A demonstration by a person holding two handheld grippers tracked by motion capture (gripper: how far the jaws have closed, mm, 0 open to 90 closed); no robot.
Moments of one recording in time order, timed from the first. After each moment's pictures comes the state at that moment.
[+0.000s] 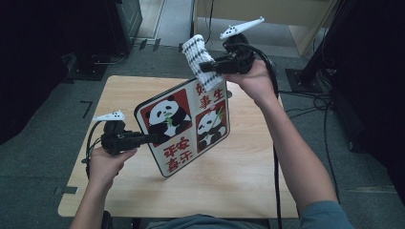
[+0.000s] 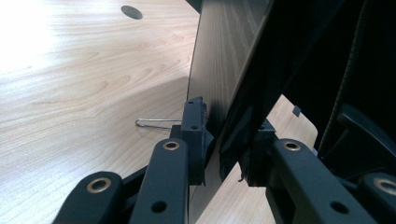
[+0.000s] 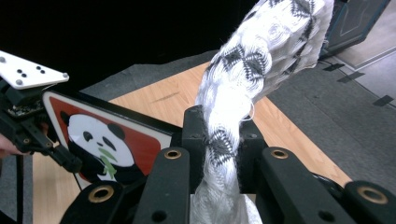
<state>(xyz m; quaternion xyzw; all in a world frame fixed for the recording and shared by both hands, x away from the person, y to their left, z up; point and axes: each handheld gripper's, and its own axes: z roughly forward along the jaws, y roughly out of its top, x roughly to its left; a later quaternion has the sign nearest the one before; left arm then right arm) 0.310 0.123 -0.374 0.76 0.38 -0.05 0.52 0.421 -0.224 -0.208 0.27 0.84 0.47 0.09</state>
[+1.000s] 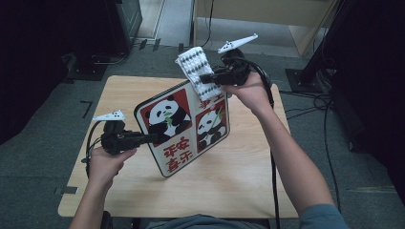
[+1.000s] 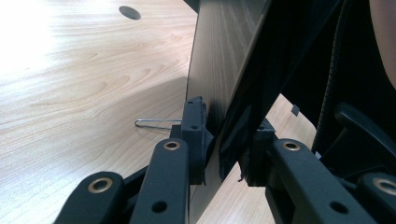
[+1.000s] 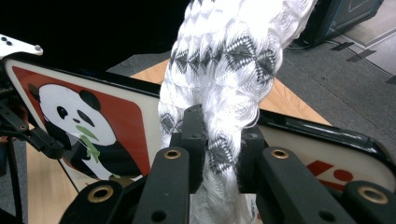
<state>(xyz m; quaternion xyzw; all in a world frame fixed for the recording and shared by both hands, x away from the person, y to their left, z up) 0.311 0.124 -0.375 0.76 0.38 -0.05 0.52 0.426 -0.228 -0.249 0.29 0.84 0.45 0.07</state>
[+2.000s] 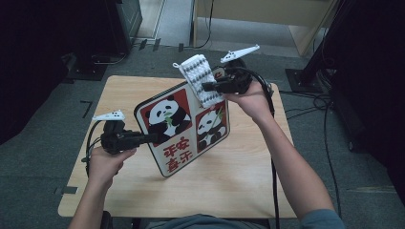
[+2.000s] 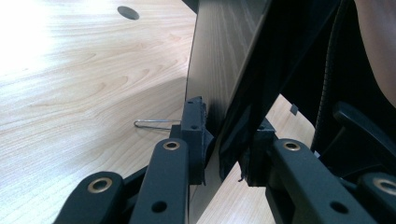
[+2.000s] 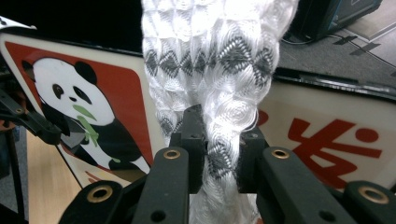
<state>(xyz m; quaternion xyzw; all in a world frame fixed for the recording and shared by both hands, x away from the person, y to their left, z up) 0.313 0.125 -0.375 0.77 0.37 -0.05 0.52 0.418 -0.235 -0.271 0.29 0.84 0.46 0.07</state>
